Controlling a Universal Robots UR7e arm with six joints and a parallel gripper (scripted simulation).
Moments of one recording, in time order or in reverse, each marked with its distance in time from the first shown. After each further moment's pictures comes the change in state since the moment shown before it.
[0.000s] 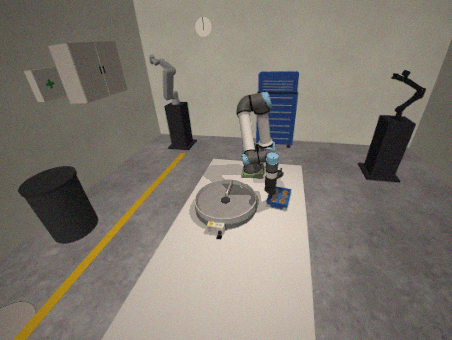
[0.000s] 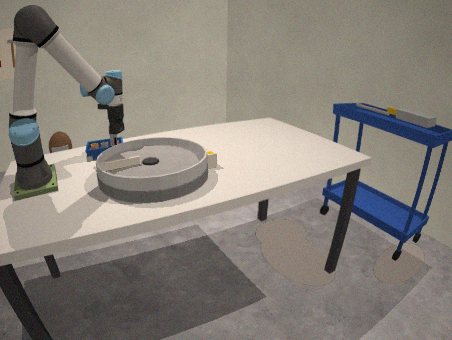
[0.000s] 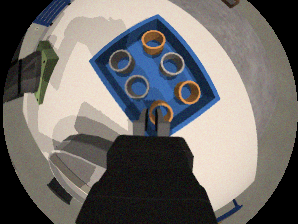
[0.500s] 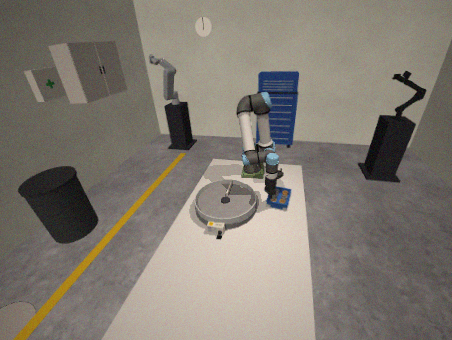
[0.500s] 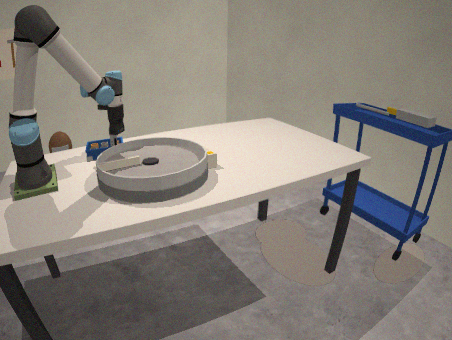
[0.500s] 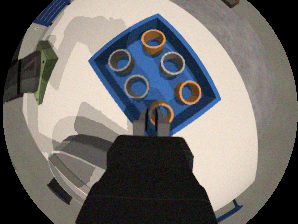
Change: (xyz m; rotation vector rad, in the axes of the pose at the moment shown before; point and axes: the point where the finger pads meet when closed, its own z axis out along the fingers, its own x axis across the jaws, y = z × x) arm 0.000 0.000 0.003 0.000 0.000 0.000
